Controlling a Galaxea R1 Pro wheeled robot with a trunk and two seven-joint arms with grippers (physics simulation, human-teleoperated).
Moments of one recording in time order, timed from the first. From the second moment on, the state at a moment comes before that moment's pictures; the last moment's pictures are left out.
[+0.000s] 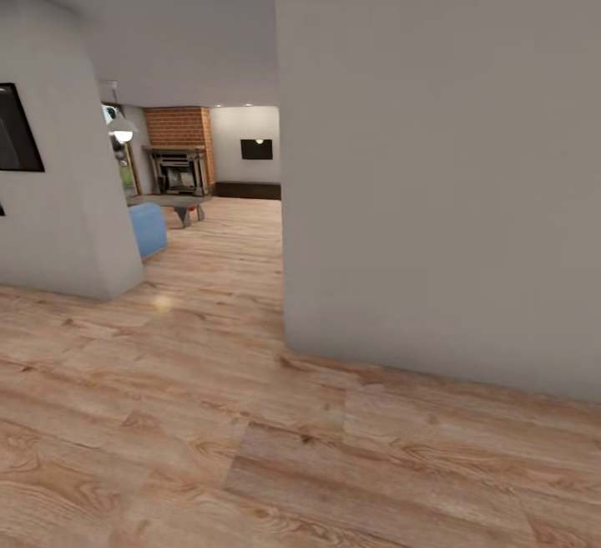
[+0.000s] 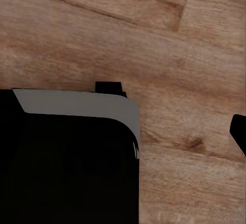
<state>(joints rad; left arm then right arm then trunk) 0.00 -0.01 0.02 -0.06 0.31 -0.05 0.00 -0.11 0.00 0.29 0.02 -0.25 -0.20 -0.10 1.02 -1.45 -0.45</state>
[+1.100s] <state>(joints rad) 0.00 -0.01 0.02 -0.06 0.31 -0.05 0.00 -0.11 0.00 0.29 0.02 -0.25 -0.19 -0.10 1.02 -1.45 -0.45</state>
